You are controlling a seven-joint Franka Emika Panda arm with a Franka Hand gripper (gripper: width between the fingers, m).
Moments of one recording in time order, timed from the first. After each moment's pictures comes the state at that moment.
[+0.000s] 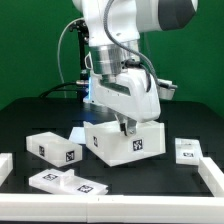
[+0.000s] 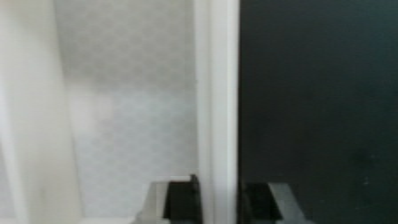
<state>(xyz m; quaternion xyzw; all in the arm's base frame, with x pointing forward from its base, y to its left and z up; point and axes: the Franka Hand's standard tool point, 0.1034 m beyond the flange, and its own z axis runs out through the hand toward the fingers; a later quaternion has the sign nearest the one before) 0.502 0.003 0.066 -0.82 0.56 0.05 0.07</state>
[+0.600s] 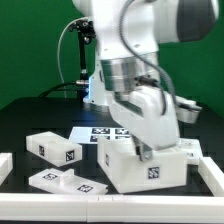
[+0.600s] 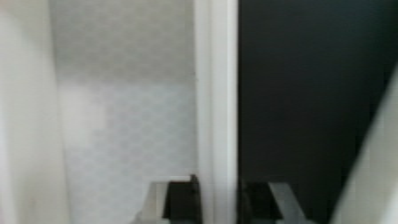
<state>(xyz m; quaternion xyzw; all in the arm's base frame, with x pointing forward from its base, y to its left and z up) 0.595 0.028 0.054 -0.79 0.60 0.03 0.08</state>
